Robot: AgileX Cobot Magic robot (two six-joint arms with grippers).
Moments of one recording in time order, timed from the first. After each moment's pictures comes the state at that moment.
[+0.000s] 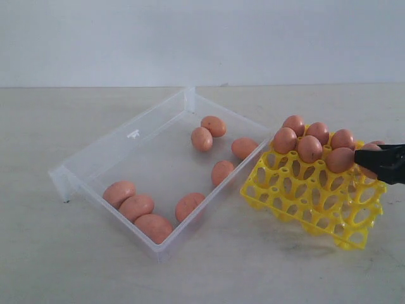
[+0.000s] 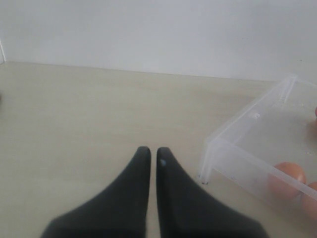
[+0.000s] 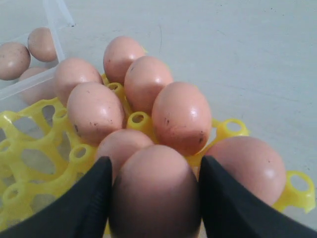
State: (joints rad) left arm 0.03 0.00 0.00 0.04 0.28 -0.08; right arm -0.57 1.92 -0.64 -1.22 -0.97 0.63
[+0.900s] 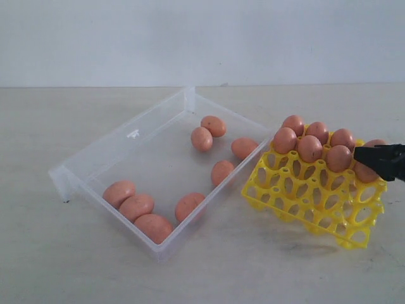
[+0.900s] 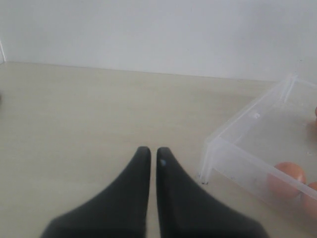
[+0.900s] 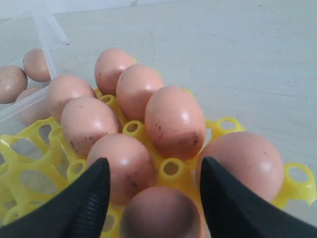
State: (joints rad) left arm 0.03 0.00 0.00 0.04 0.28 -0.08; right arm -0.57 1.94 -0.64 -1.17 -1.00 0.67
